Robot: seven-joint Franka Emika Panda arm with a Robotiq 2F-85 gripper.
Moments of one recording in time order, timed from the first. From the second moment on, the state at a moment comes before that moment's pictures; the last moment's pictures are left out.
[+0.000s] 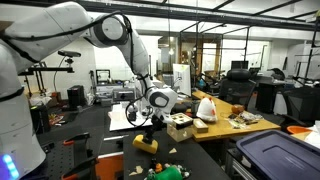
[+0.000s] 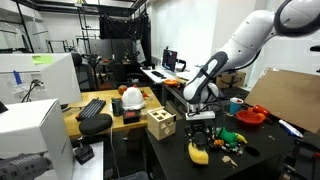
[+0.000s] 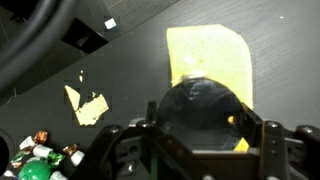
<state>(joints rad) 0.05 0.98 0.00 -1.69 0.27 2.25 0.68</state>
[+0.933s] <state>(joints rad) 0.23 1.02 -0.03 -1.63 0.16 2.27 0.72</state>
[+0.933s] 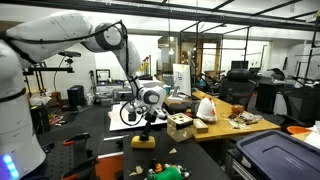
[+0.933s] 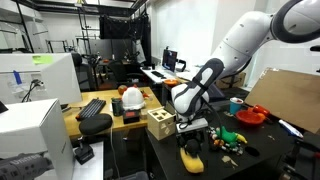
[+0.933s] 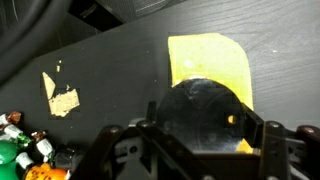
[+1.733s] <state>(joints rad) 0.19 1.04 0.01 -1.62 0.23 2.29 0.71</state>
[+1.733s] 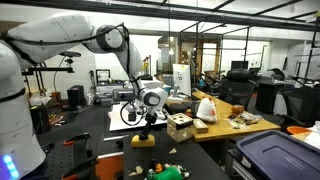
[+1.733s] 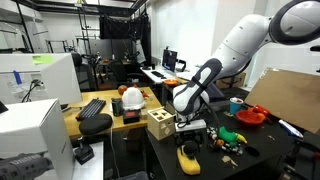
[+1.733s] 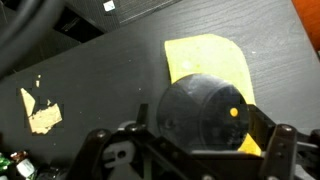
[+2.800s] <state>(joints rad) 0.06 0.88 -0.04 -1.72 0.34 2.47 0.63</state>
